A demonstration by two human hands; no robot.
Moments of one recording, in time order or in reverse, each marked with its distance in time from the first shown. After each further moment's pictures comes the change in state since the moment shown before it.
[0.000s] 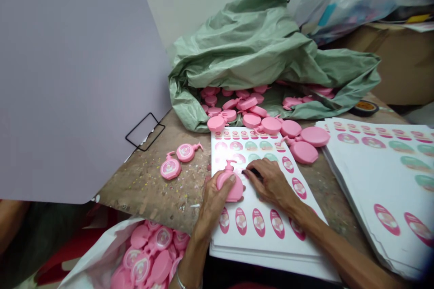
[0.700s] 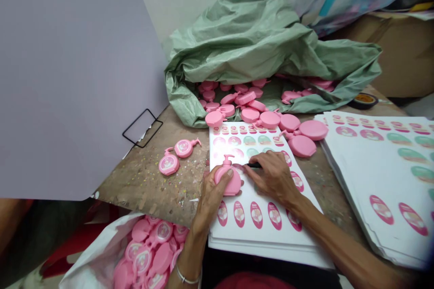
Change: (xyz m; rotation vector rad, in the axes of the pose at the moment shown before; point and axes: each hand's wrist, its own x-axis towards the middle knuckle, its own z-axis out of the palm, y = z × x) left_hand 0.001 -0.005 -0.003 -0.005 -0.035 0.023; right_hand -0.001 -0.004 -0.003 -0.163 0.189 -0.099
